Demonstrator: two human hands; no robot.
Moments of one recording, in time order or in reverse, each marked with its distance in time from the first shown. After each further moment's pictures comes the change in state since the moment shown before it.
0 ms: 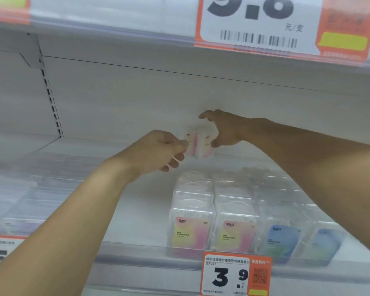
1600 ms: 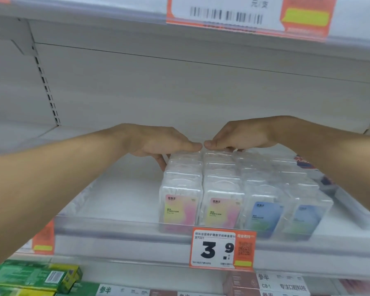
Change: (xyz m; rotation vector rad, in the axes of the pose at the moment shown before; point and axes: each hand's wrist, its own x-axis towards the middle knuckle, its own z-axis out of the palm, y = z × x) left_hand 0.014 0.018 0.014 0.288 -0.454 -0.089; right_hand -0.087 0.003 -0.002 0.446 -0.379 -0.010
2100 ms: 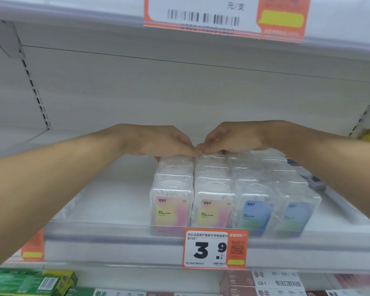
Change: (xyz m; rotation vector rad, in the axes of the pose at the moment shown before) left_hand 0.001 0.013 0.004 0.196 0.043 0.048; right_hand -0.007 0.006 0.005 0.016 0.055 -0.035
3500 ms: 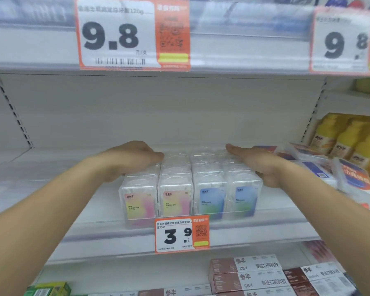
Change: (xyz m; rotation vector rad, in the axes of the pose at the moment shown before) left_hand -0.030 0.021 0.034 -0.176 0.266 -0.232; right_hand -0.086 0.086 0.039 0.799 0.428 0.411
